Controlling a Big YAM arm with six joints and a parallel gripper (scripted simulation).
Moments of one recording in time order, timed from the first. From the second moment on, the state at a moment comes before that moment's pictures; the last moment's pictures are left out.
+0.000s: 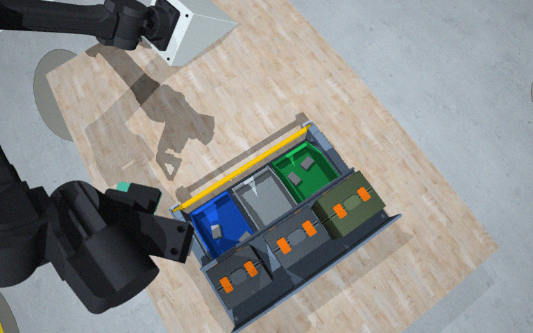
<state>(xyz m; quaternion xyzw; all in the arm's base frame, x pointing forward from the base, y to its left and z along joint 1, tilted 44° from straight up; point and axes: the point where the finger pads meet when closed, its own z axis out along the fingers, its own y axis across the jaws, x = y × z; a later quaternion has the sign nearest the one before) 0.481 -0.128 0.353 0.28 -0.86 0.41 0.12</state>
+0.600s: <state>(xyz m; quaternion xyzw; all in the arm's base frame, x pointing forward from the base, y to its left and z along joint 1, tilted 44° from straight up) 0.459 -0.072 0.227 0.45 -0.80 0.34 0.19</state>
